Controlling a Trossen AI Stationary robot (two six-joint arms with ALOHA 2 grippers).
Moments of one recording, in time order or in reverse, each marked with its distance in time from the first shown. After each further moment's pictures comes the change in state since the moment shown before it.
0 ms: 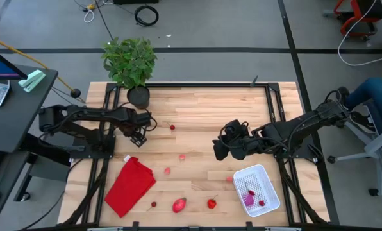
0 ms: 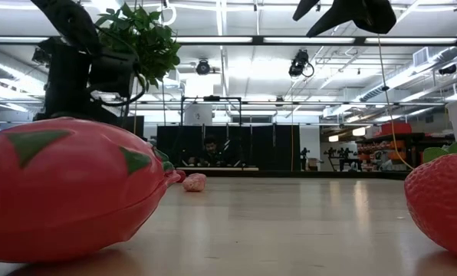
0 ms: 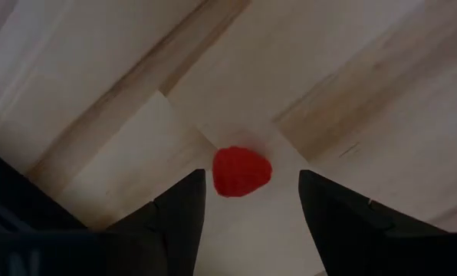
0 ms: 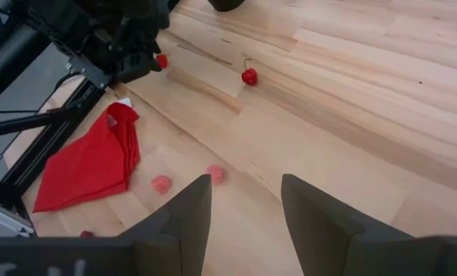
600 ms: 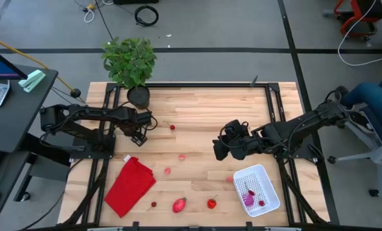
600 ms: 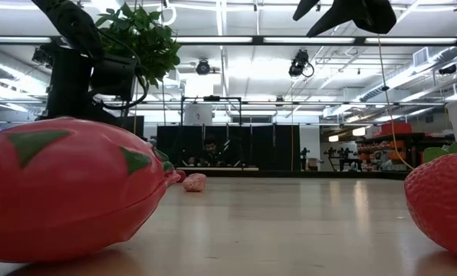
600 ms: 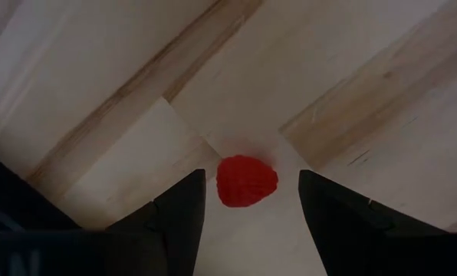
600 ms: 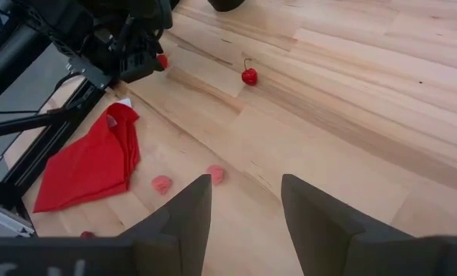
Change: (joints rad) left arm 0.016 0.018 0.000 0.019 -0.004 0.010; right arm 0.000 0.000 0.000 0.000 0.000 0.001
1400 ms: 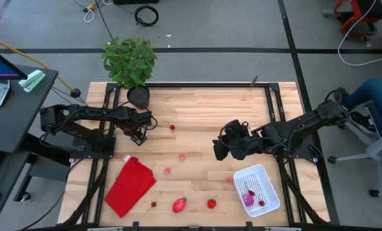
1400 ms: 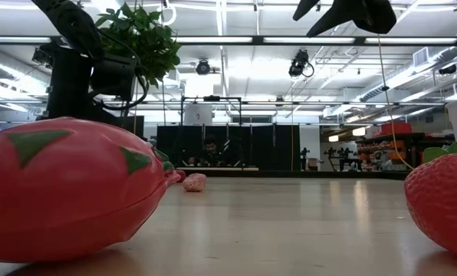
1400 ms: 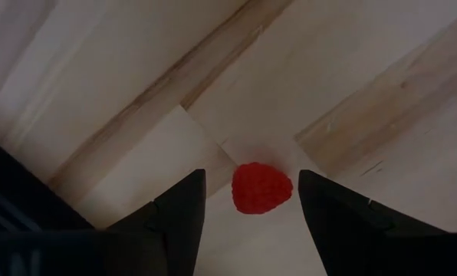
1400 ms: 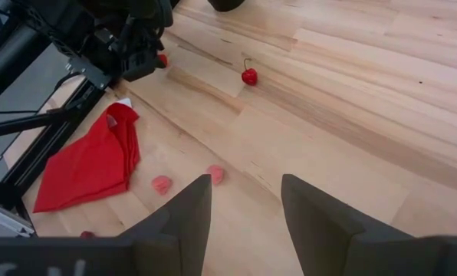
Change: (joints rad) left arm 0.000 0.000 0.000 -0.001 -0.041 0.013; right arm 0.000 0.000 0.000 0.000 0.000 0.000
